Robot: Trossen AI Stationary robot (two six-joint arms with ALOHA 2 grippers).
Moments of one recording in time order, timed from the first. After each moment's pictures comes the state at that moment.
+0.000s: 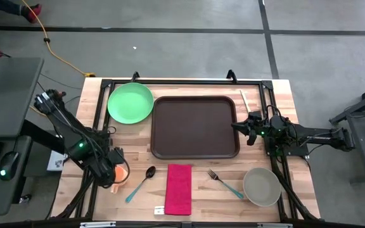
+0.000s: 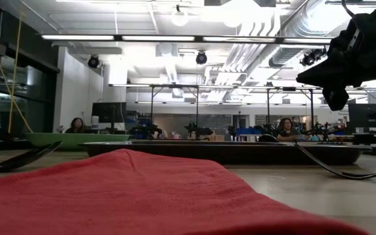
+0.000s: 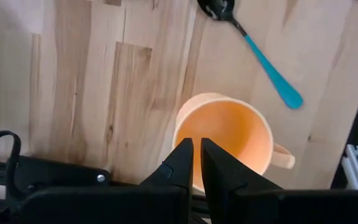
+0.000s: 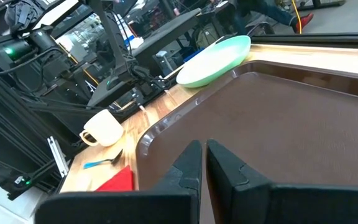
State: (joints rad) left arm -0.83 1.20 1.09 -1.31 -0.15 -0.99; right arm -0.13 0.15 0.01 0.03 0.06 0.58
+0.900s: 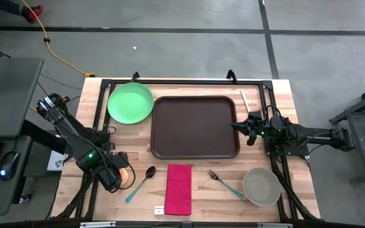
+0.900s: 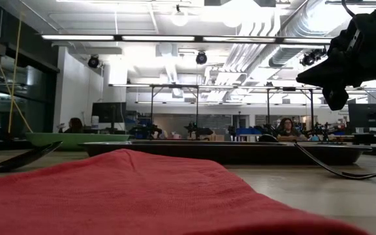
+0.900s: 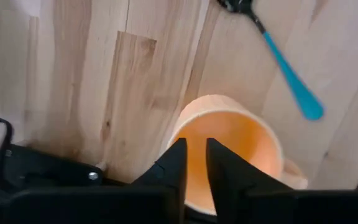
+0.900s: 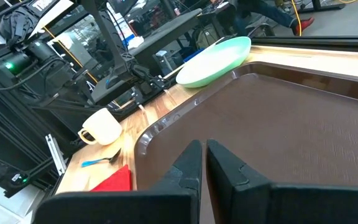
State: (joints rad) left arm -0.83 1.31 1.09 -1.28 -0.15 -1.08; right arm -0.13 0.15 0.01 0.03 0.06 0.57
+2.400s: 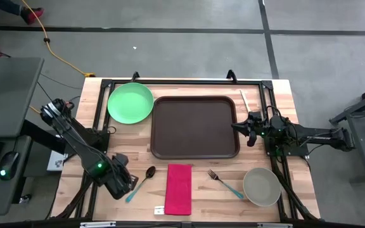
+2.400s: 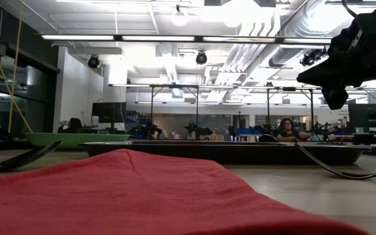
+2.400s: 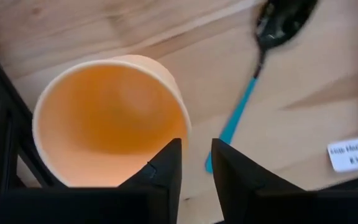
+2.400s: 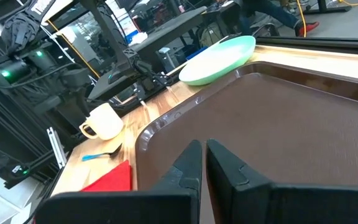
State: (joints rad) left arm -0.83 1.44 1.09 -1.10 -0.05 -2.06; right arm -0.13 0.15 0.01 0.03 0.04 0.53
